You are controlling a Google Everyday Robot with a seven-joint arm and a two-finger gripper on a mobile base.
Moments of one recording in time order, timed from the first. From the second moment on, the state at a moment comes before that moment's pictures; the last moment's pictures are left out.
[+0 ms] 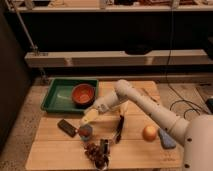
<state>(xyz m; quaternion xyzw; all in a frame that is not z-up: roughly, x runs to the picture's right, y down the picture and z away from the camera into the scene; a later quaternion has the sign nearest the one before) -0.110 0.142 0.751 0.36 -0.56 -0.67 0.32</state>
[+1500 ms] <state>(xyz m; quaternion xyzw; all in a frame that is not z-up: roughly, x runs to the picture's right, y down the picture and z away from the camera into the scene) 0.066 0.020 0.630 0.02 -0.30 -0.77 0.56</state>
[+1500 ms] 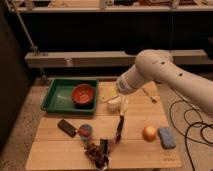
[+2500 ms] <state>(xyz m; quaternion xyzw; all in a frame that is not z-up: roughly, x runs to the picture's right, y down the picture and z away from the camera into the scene) 0.159 0.026 0.611 -0.18 -0.25 -0.72 0.62</state>
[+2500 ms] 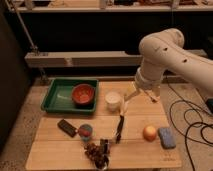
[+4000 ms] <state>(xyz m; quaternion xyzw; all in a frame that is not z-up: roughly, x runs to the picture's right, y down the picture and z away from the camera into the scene) 0.334 0.143 0.748 -0.25 -0.28 -0.67 0.65</state>
